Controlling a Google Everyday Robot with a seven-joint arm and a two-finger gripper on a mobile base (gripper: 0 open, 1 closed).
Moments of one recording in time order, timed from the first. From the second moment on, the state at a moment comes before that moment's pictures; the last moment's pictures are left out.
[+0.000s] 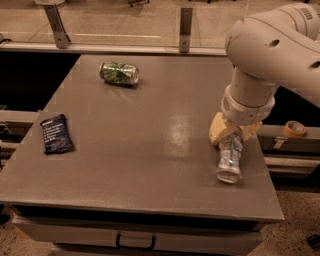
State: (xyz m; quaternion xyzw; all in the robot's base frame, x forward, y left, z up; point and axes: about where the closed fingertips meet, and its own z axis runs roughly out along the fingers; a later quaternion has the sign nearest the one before) arm 0.501 -0.195 0.827 -0.07 0.99 -0.05 0.08
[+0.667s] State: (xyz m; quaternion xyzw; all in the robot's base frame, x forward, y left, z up) arm 0.518 -0.174 0.840 -0.11 0.99 -0.02 0.10
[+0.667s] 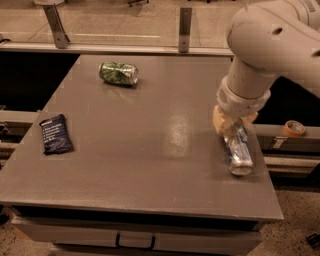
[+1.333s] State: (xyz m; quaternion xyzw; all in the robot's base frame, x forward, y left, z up) arm 0.615 -0.079 0.906 -0.25 0.92 0.18 0.24
